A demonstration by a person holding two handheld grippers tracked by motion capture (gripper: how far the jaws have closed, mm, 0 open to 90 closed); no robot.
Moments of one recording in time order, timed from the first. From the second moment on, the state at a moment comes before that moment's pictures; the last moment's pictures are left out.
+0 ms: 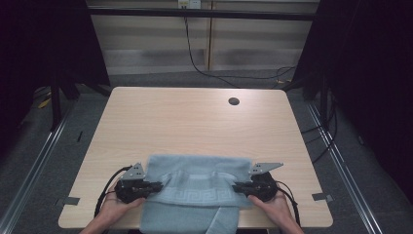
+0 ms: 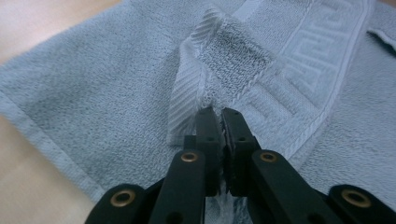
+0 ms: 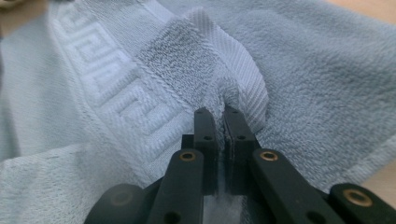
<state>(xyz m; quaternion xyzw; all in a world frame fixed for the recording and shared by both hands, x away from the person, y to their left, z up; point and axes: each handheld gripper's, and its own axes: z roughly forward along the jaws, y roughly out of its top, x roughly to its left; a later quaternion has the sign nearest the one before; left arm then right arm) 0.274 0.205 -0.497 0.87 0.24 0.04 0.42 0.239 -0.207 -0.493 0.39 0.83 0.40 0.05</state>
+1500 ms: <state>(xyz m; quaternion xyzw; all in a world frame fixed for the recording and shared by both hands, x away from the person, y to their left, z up) 0.388 0.187 -0.504 0.83 0.36 0.08 0.42 0.365 -0.208 -0.497 0.45 0.81 0.36 0.13</state>
